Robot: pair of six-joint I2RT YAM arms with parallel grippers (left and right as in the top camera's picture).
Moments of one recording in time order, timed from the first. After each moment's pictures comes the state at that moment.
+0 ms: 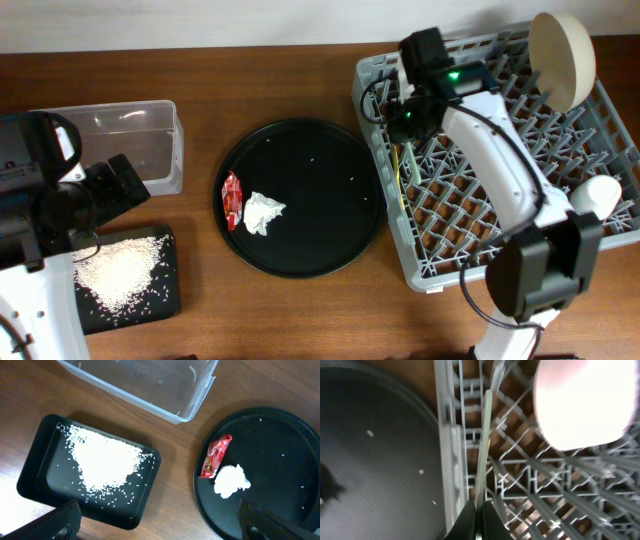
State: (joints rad) left arm 0.26 1.29 1.67 -1.46 -0.05 -0.26; right arm 0.26 1.95 1.82 -1.12 0.02 0.11
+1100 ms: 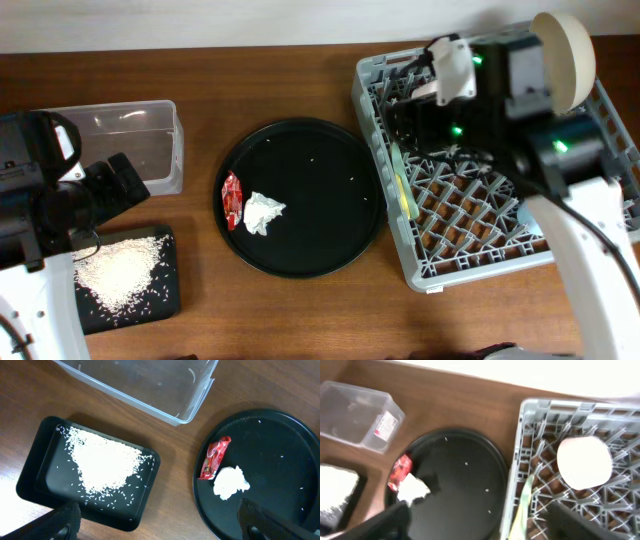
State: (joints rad) left arm 0.26 1.29 1.67 -1.45 -0.05 -0.26; right arm 0.26 1.44 1.75 -1.04 -0.23 0.03
